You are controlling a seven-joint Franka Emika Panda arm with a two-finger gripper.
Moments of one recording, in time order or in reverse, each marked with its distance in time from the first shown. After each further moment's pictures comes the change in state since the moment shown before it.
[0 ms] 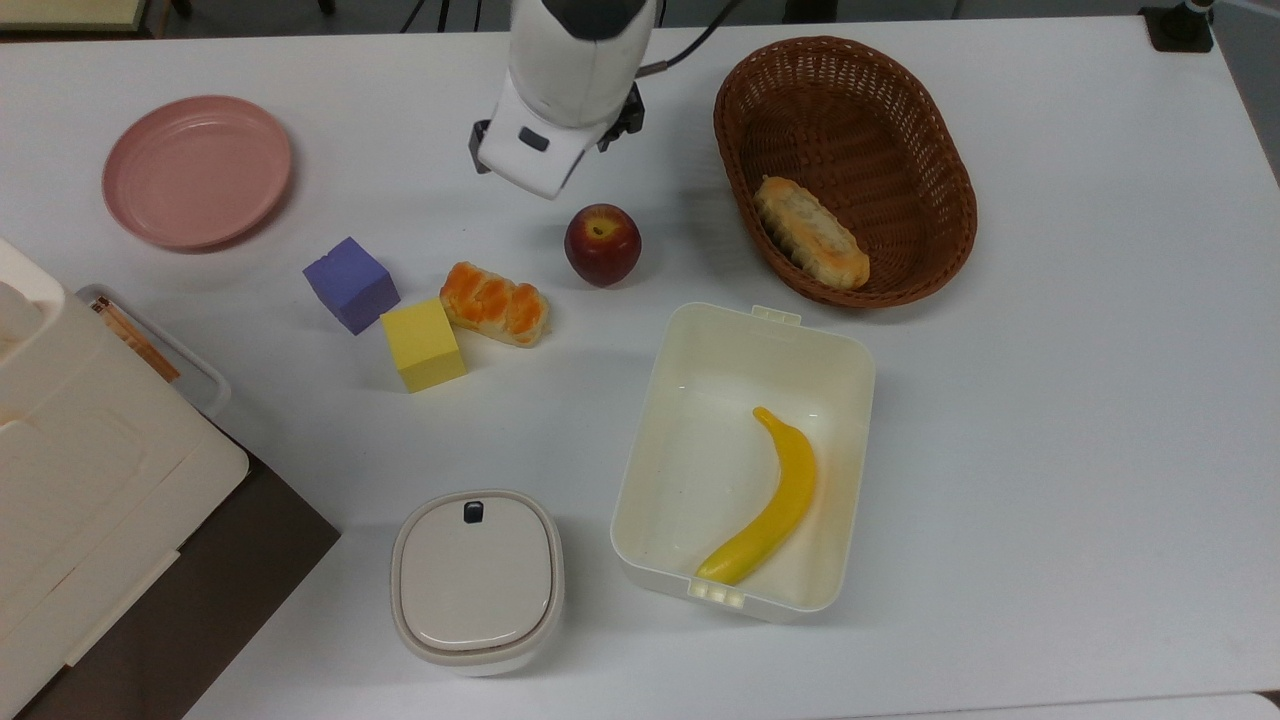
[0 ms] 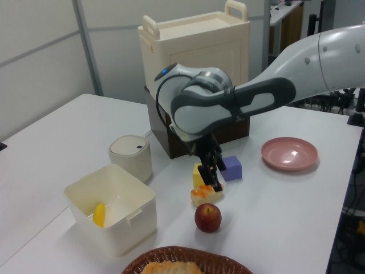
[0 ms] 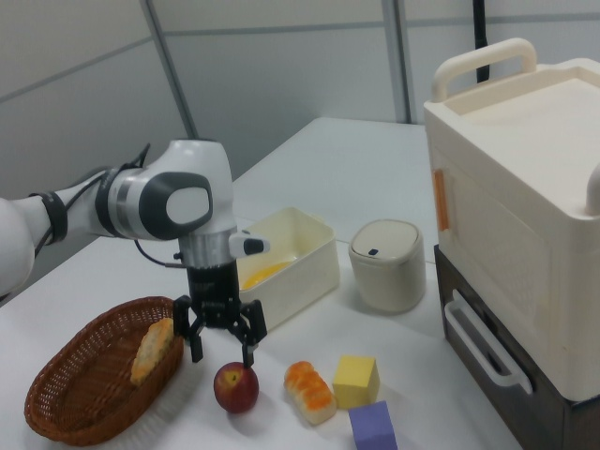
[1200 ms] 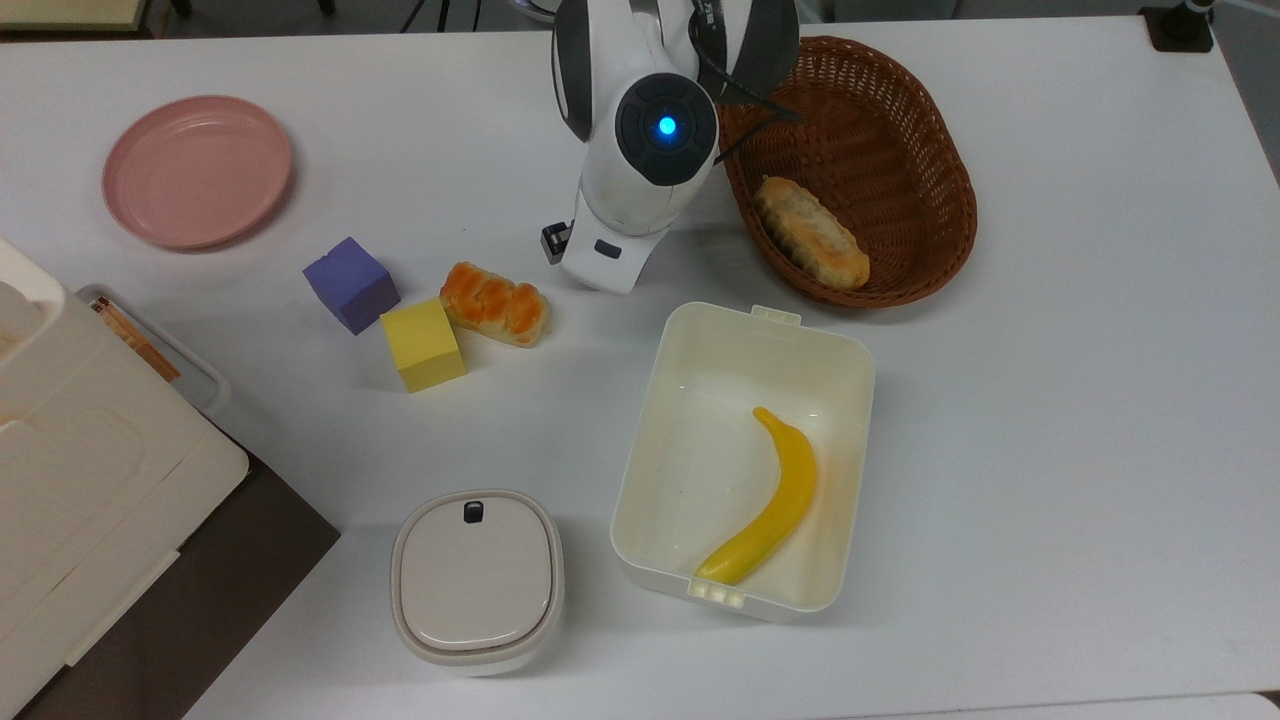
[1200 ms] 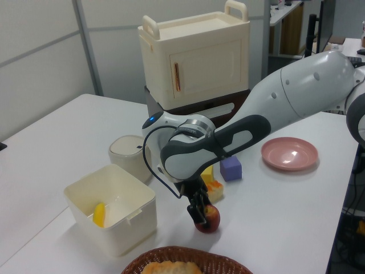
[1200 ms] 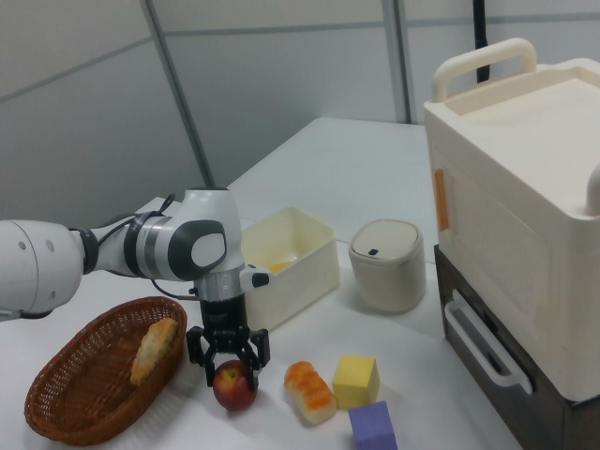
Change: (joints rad) arm 0.001 0.166 0.070 -0.024 -0.002 0.194 0.001
